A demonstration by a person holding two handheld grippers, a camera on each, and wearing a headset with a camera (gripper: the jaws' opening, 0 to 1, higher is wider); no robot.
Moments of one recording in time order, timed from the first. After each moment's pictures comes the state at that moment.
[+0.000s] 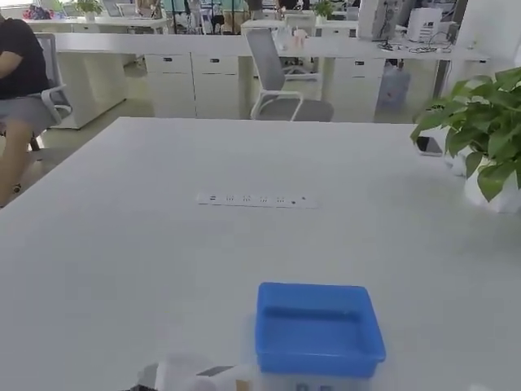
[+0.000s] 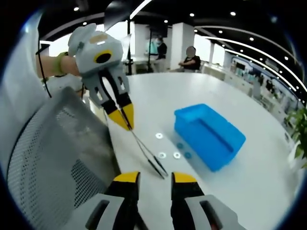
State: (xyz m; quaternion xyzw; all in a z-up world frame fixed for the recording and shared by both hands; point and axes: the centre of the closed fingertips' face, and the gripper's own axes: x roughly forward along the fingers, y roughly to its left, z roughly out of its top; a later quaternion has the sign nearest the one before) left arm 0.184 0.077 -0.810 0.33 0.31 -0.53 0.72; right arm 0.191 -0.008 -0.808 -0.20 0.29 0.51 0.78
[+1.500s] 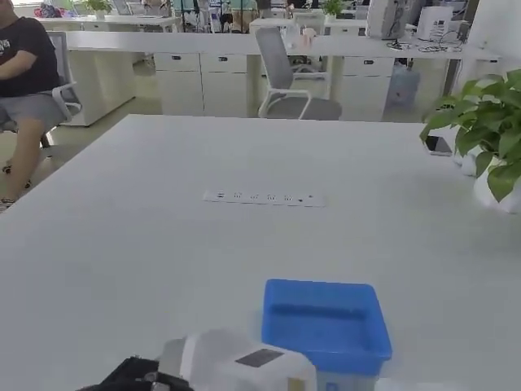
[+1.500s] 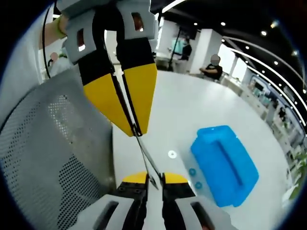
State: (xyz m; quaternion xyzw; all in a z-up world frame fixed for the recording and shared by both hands) left arm 0.183 0.045 -0.752 0.39 0.25 -0.54 0.70; right arm 0.203 0.048 -0.822 -0.29 0.25 0.55 0.74
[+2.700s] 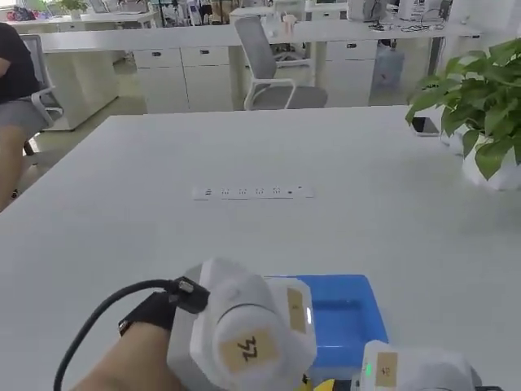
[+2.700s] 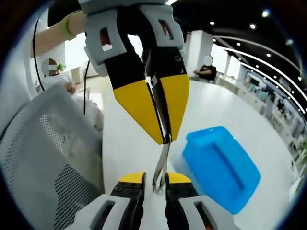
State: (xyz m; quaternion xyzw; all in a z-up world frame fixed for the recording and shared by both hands) left arm 0.227 0.038 -0.751 0.39 0.27 -0.57 0.67; right arm 0.223 0.054 -0.815 -0.25 0.24 0.56 0.75
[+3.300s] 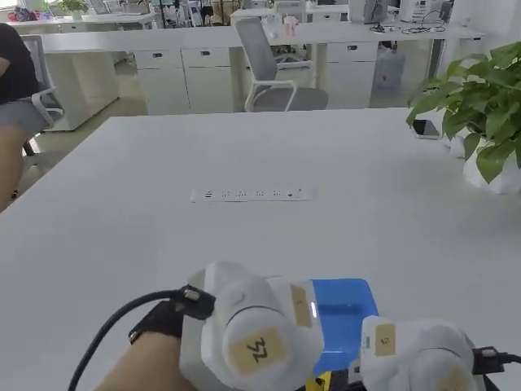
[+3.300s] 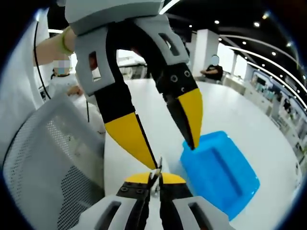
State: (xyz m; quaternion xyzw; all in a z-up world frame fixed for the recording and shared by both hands) left arm 0.245 0.034 -0.746 0.34 0.25 -0.53 0.74; right arm 0.231 0.054 -0.804 -0.23 0.26 0.58 0.73
